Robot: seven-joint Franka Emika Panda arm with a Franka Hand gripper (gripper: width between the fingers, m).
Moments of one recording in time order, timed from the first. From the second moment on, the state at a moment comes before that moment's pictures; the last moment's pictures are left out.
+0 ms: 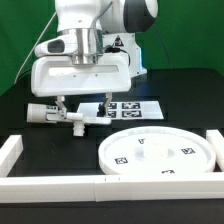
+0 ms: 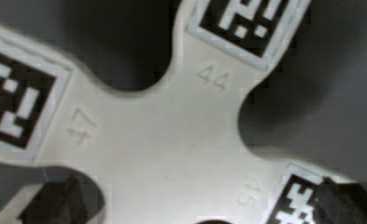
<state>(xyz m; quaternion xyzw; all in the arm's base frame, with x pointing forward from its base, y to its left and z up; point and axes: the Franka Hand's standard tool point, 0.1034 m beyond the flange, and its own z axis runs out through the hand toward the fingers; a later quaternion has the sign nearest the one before) 0.449 -0.089 0.037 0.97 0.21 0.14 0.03</state>
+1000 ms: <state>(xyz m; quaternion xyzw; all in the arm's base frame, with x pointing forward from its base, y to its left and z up) 0.441 -0.092 0.024 0.97 0.20 0.14 0.03</state>
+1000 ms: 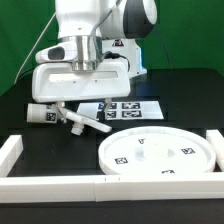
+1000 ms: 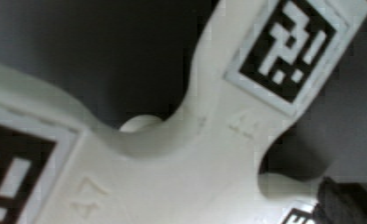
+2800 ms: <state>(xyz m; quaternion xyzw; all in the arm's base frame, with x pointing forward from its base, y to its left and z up) 0.426 -0.103 0.007 0.97 0.22 0.12 0.03</state>
